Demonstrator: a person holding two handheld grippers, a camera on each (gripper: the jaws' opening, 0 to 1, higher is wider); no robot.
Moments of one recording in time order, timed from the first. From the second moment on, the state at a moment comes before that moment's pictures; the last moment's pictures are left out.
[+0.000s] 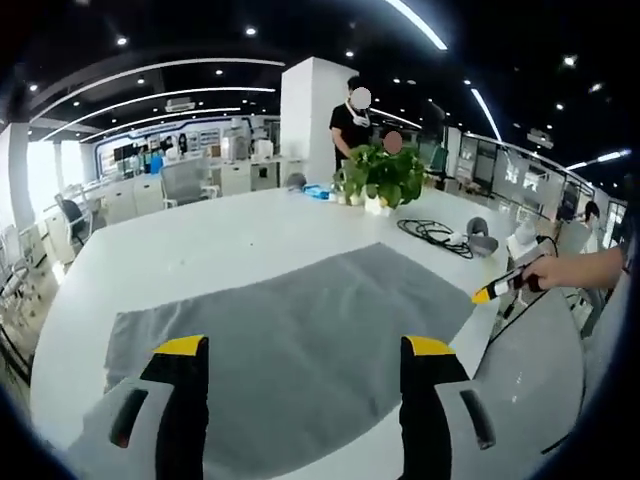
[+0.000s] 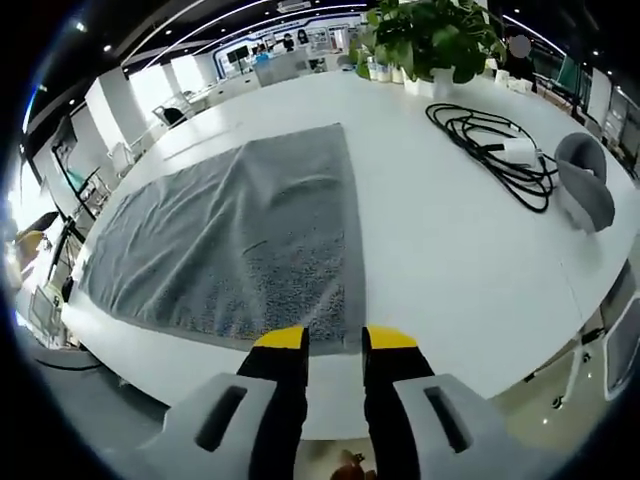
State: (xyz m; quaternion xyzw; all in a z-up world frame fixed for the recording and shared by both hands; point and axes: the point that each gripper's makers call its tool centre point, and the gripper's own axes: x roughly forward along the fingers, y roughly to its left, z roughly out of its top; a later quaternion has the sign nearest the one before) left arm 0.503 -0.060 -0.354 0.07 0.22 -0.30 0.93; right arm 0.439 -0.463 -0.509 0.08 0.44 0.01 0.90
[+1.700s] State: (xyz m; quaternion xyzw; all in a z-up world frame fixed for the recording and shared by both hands) left arm 0.539 -0.152 -0.360 0.09 0.24 -0.37 0.89; right arm 0.446 -0.468 -0.522 -0.01 0.43 0.05 0.90
